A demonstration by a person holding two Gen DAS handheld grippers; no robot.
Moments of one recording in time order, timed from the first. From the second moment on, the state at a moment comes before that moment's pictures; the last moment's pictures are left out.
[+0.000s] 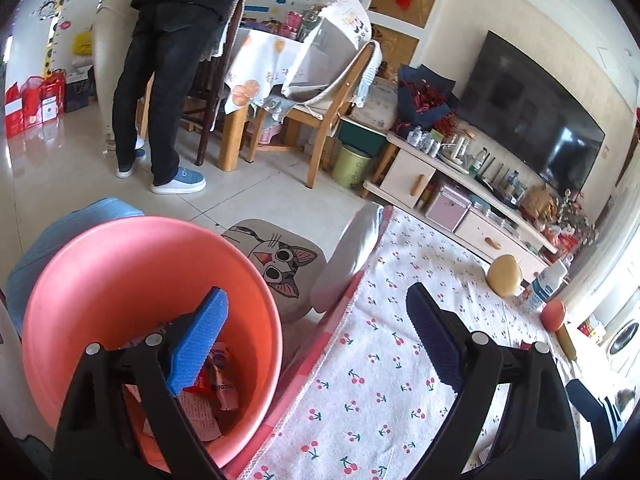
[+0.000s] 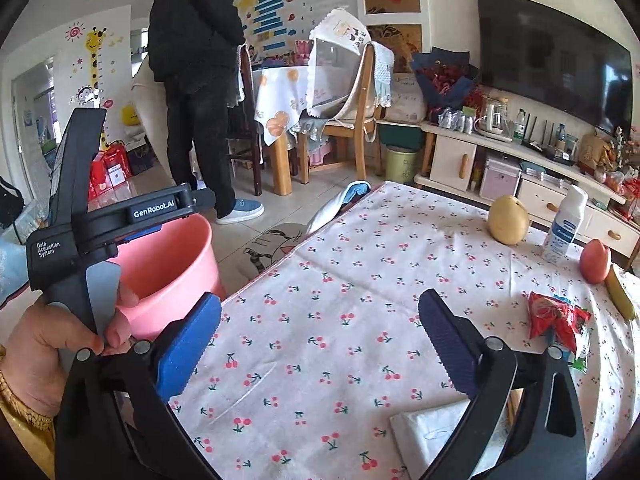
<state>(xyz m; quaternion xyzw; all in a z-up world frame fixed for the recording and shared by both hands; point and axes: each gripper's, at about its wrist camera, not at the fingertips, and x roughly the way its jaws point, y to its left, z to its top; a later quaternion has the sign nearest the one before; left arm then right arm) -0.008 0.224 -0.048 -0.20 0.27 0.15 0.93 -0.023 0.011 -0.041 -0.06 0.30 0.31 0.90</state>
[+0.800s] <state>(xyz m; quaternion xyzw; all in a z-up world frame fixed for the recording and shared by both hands) 0.004 0.071 -0.053 -0.07 0.29 0.00 0.95 0.014 -0.151 -0.043 -0.01 0.31 0.19 0.93</state>
